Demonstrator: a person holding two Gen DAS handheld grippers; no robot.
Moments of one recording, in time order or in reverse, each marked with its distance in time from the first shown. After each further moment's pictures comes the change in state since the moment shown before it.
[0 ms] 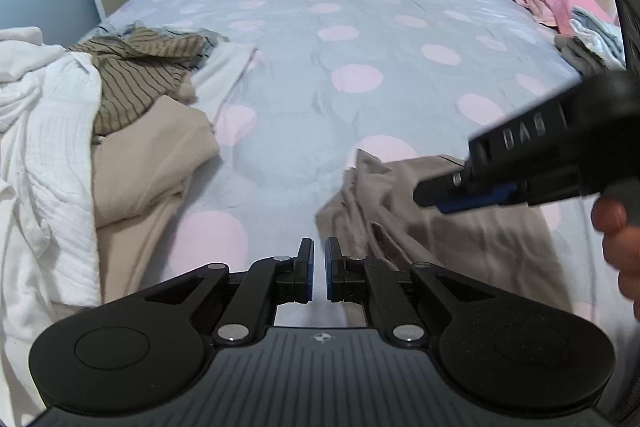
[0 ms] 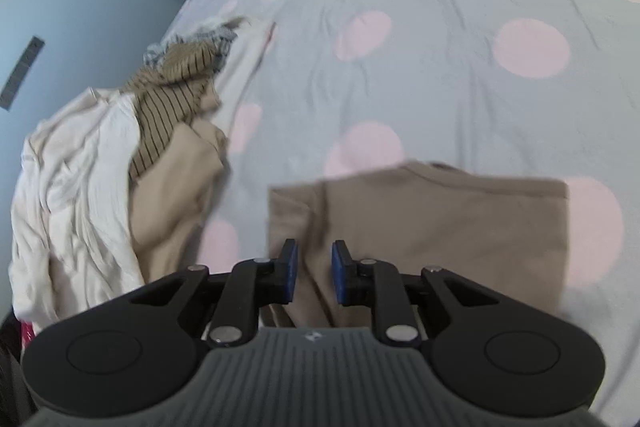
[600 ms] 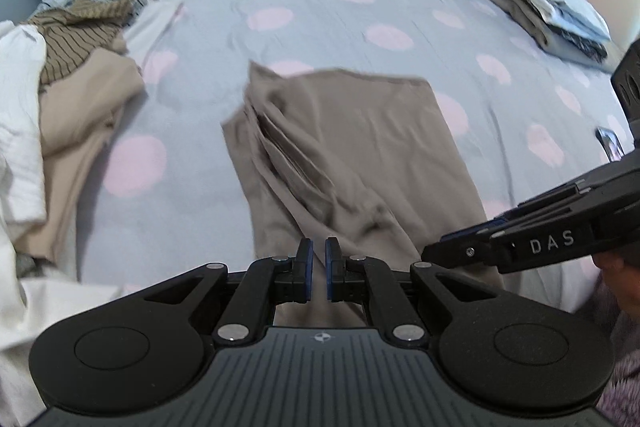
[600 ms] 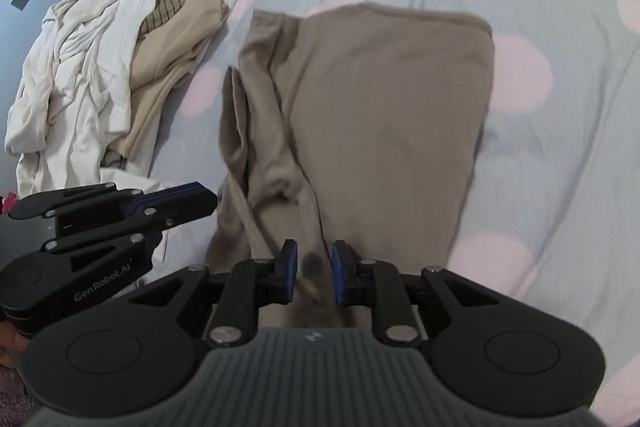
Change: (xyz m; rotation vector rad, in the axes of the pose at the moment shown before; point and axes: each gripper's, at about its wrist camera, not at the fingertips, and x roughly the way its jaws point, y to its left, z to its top) left arm -0.029 -0.041 -0.056 0.089 0.130 -0.137; right arm -0.048 -0.041 -0.102 -0.156 0.171 -0.018
